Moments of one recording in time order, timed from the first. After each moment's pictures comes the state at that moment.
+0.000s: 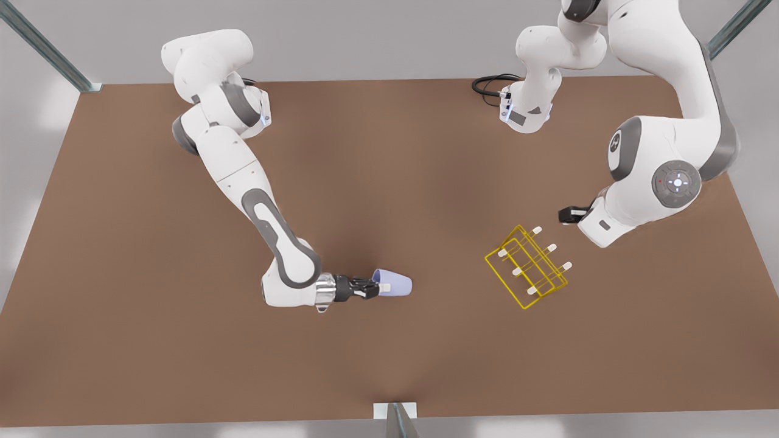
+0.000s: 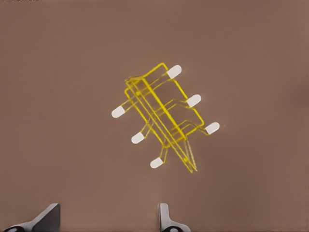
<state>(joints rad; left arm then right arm) -0.20 0.26 0.01 -1.47 0.04 1.50 -0.11 0.25 1.10 0.29 -1.17 1.25 2.17 -0.02</state>
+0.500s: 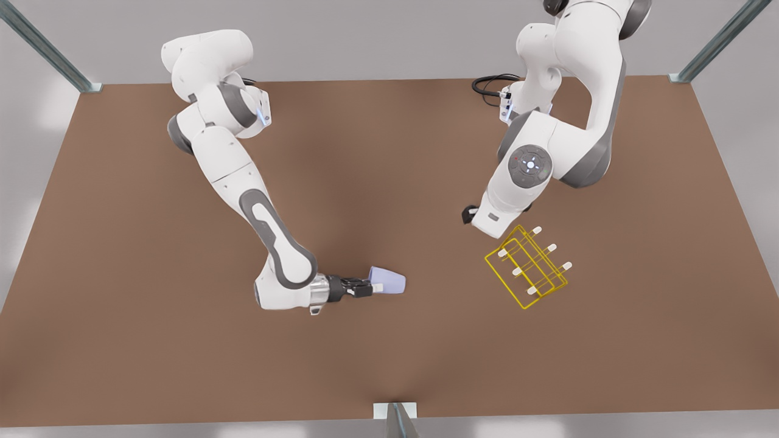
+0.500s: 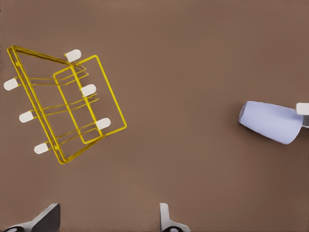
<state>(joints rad) -0.33 0.31 -0.16 -1.50 0.04 1.66 -0.69 0.23 1.07 0.27 -1.22 1.12 2.12 -0.06</state>
